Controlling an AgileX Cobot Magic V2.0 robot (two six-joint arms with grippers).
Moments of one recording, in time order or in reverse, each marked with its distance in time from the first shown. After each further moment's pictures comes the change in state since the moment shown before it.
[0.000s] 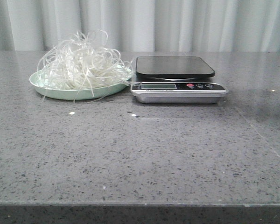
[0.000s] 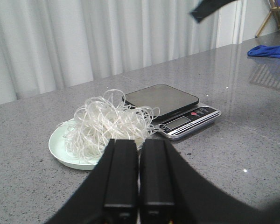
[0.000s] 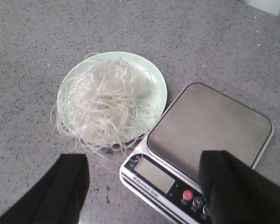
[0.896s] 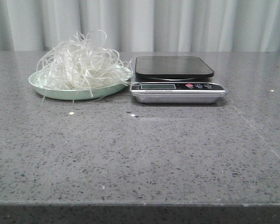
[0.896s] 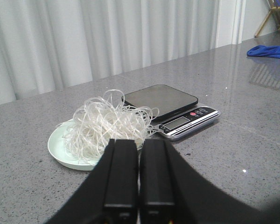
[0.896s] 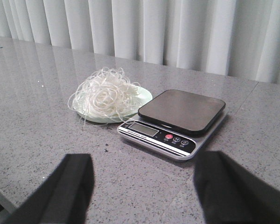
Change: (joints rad) left arm 0.000 0.000 0.000 0.000 0.000 0.000; right arm 0.000 -1.193 1.040 -0.010 -0.404 0.000
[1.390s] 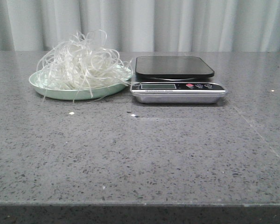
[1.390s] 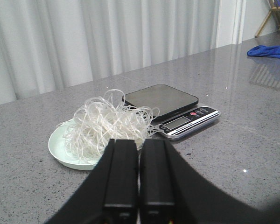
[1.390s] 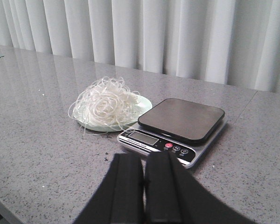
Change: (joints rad) left arm 0.000 0.000 0.000 0.000 0.000 0.000; right arm 0.000 -0.004 0.000 0.000 -0.025 0.000
